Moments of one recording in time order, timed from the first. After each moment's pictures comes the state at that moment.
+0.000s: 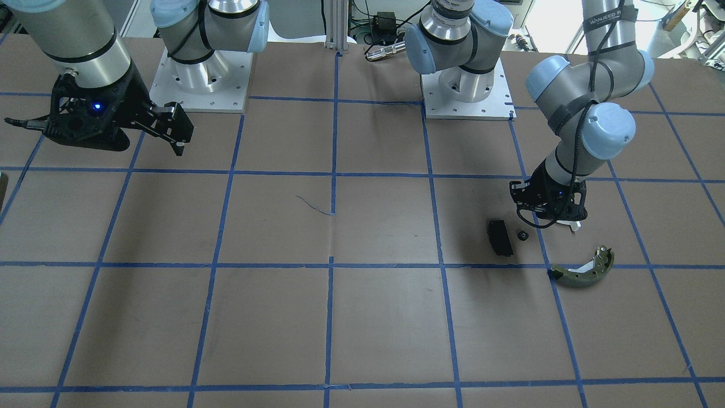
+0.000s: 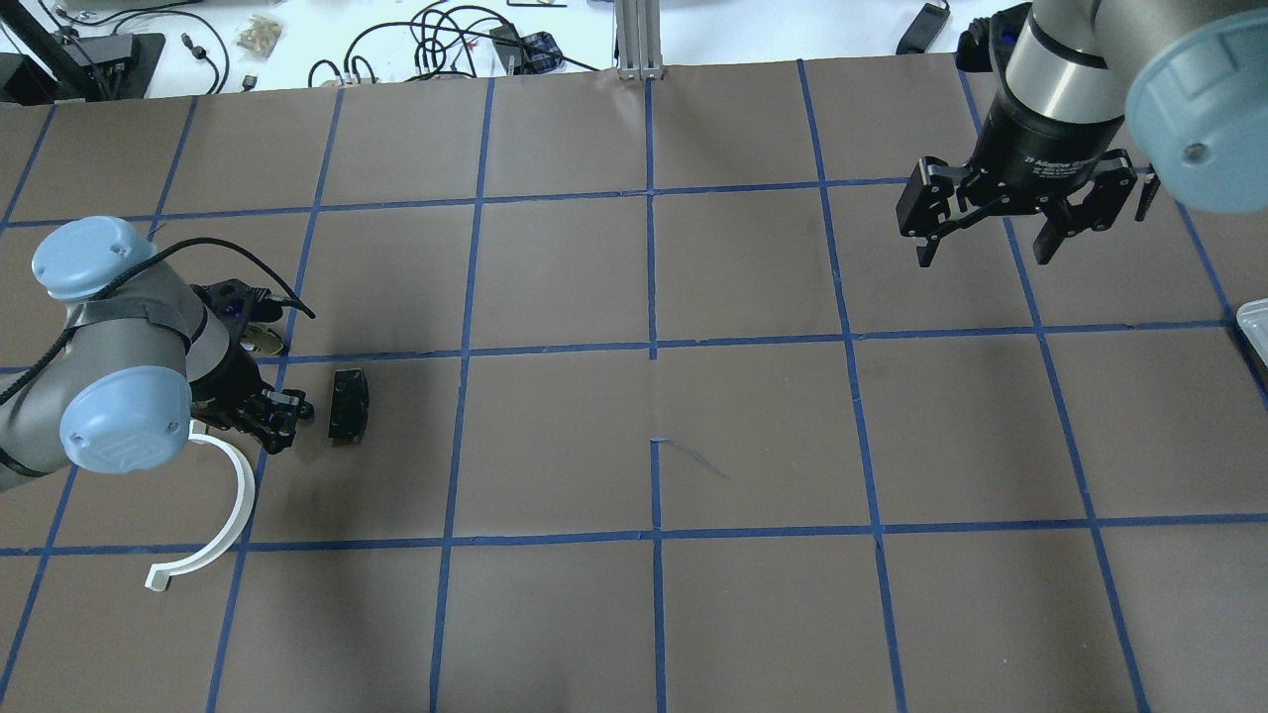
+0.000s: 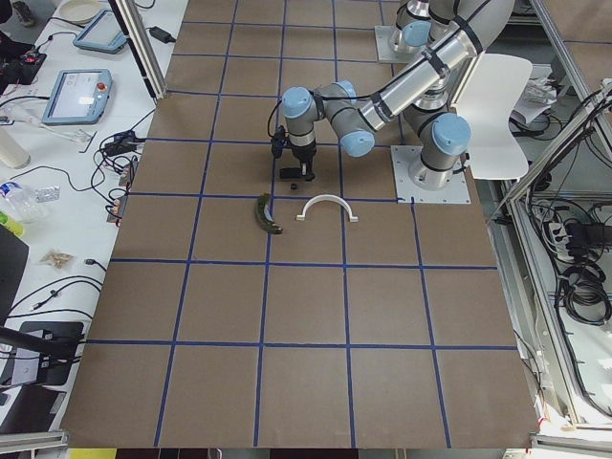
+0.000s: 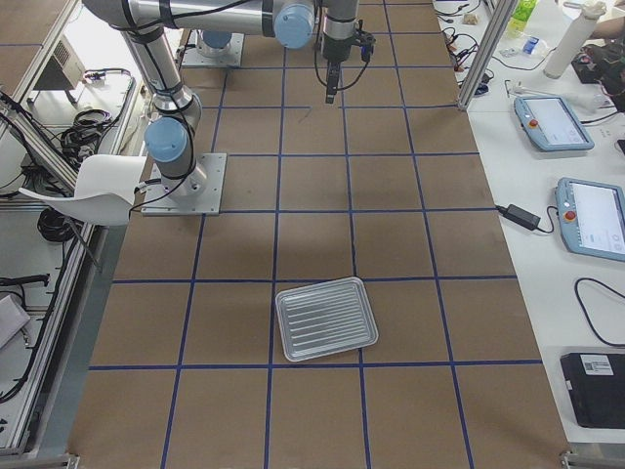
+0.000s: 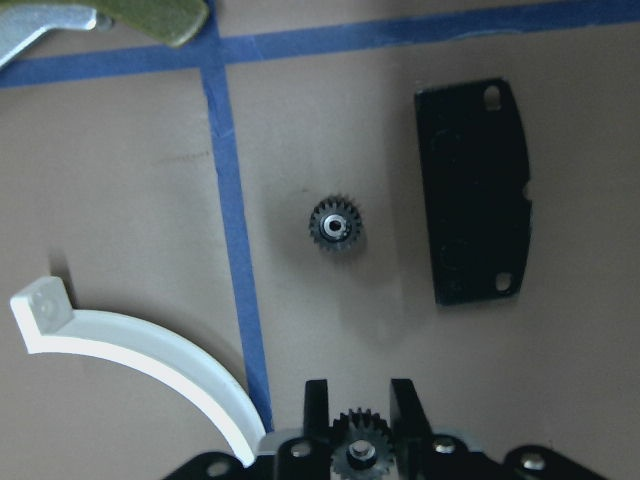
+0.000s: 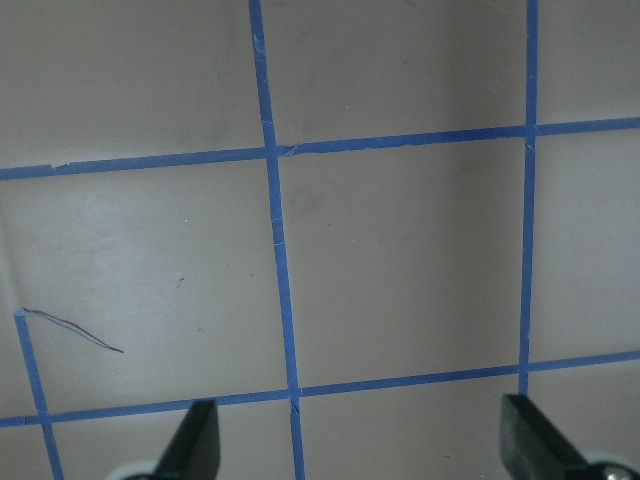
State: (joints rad) left arm -1.18 -1.70 -2.17 -0.95 1.65 0.46; right arm 1.52 -1.57 1.63 -1.56 -1.63 0.03
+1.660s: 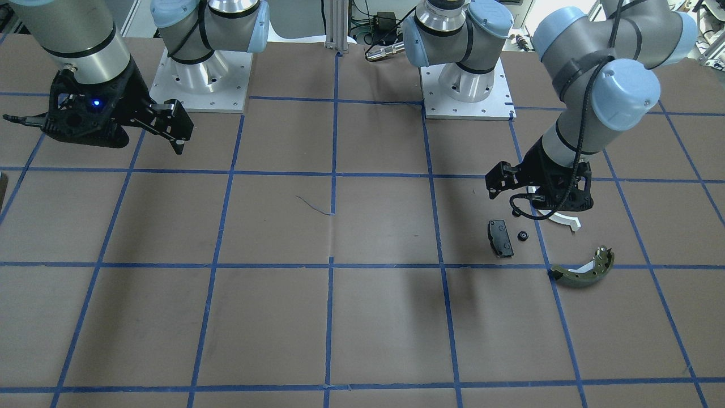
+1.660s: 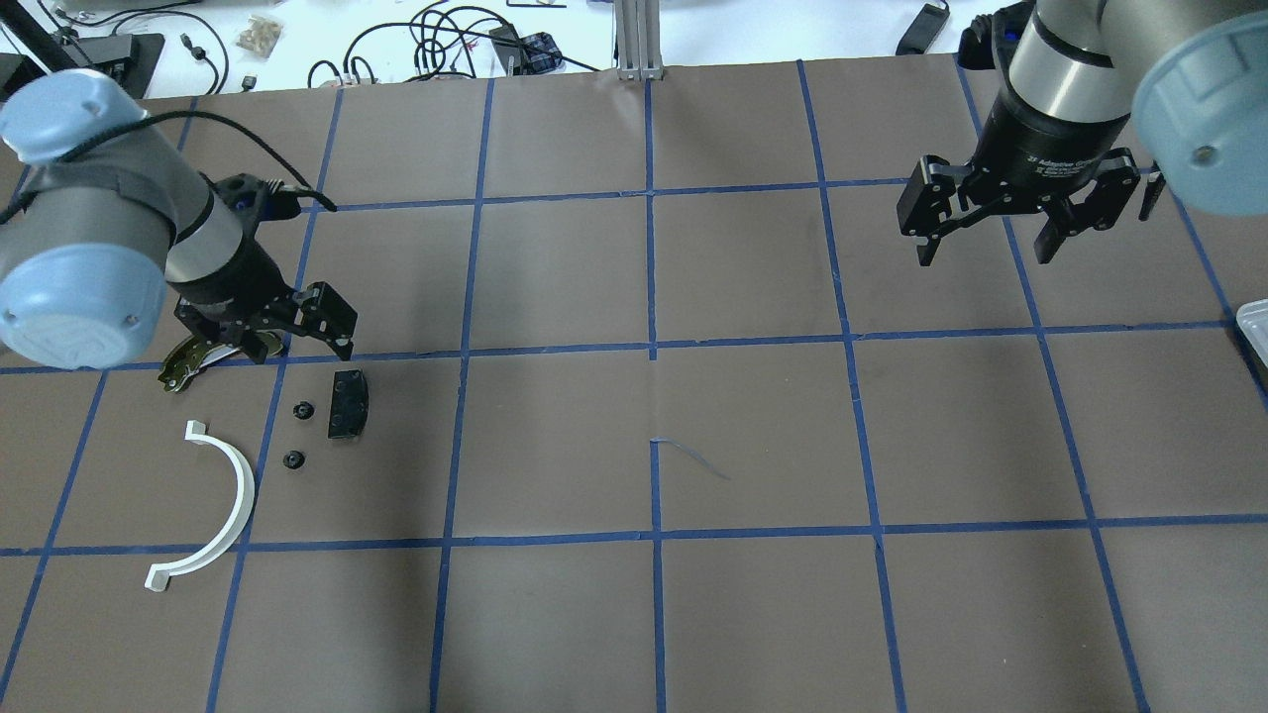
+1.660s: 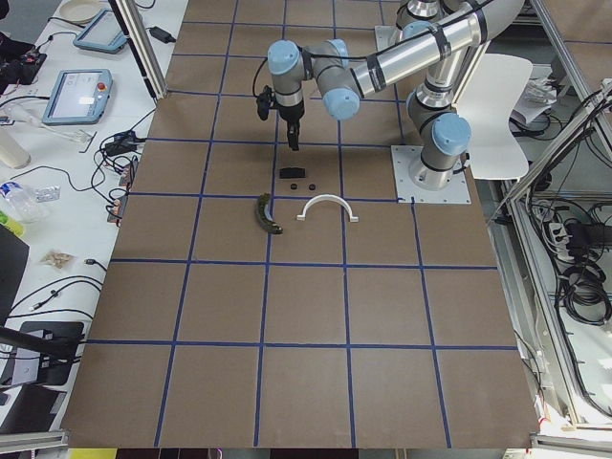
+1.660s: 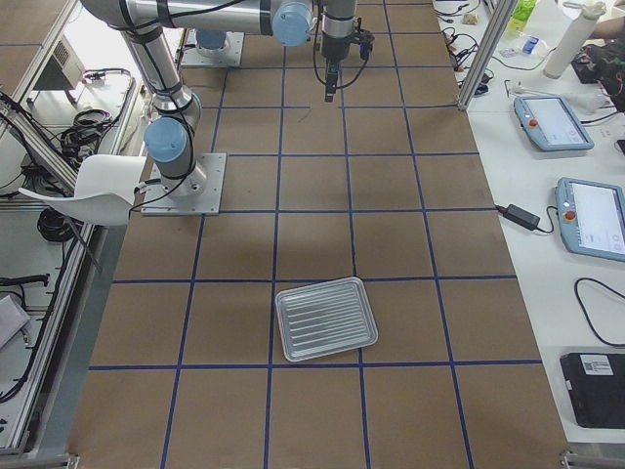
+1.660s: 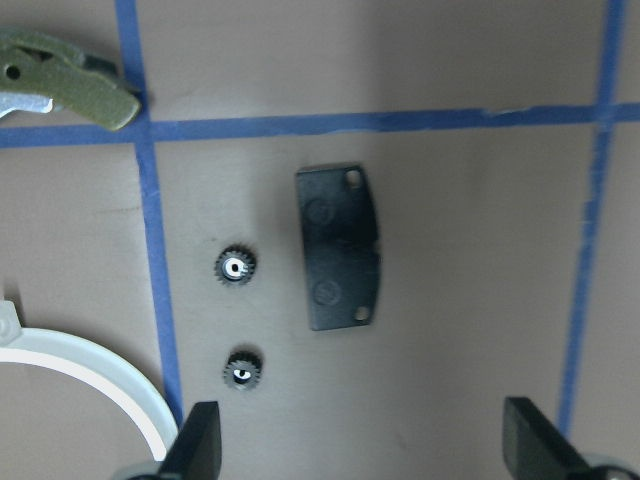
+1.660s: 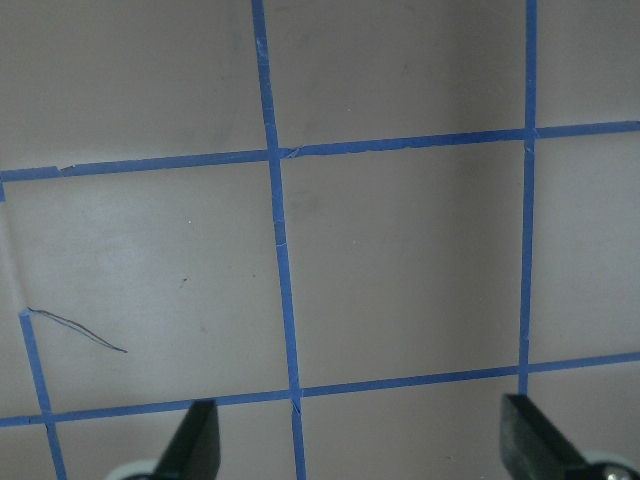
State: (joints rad) left arm -1.39 -1.62 -1.82 -1.37 1.56 0.19; right arm 1.52 -1.58 1.62 -1.56 -1.63 0.02
